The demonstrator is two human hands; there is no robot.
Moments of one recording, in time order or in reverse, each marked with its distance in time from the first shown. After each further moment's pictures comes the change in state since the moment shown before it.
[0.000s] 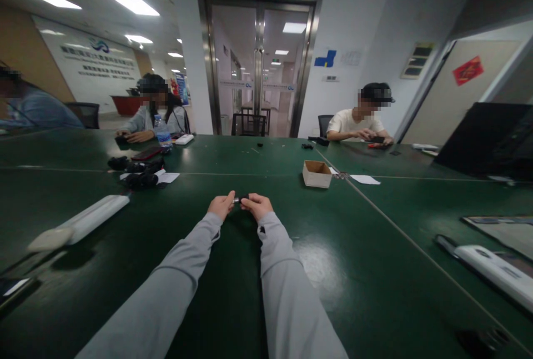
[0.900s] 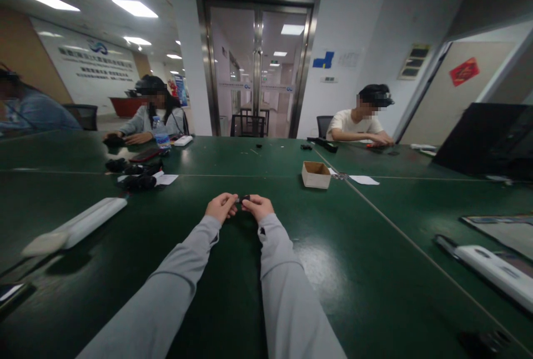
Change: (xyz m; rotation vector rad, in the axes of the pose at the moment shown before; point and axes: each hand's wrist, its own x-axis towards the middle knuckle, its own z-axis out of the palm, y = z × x) left_hand -0.005 0.000 0.007 -0.310 -0.002 0.068; right_hand 0.004 0.003 -0.010 -0.022 0.021 -0.022
